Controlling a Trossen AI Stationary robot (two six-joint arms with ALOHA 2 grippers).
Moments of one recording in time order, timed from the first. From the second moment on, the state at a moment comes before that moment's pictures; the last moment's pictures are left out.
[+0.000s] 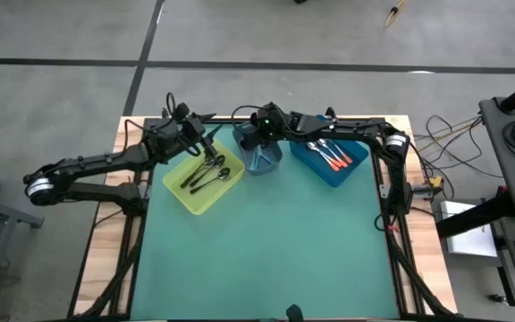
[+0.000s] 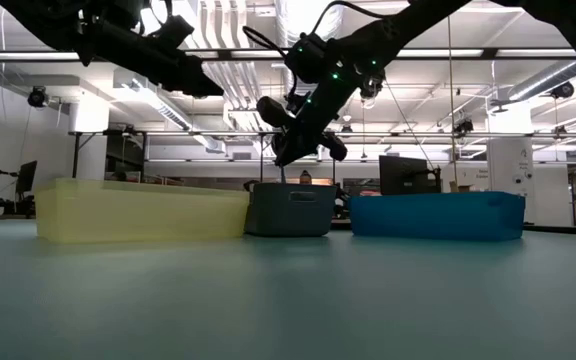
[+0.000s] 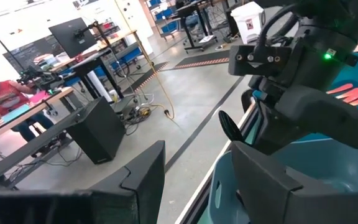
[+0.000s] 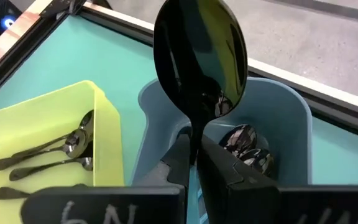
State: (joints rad) left arm 0.49 1.04 0.60 0.32 -0.24 0.38; right arm -0.42 1.98 1.55 -0.27 0.16 0.56
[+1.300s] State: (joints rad) left arm 0.69 1.41 0.76 0.49 0.25 0.28; right arm -0.41 1.98 1.54 -0.28 0.18 0.18
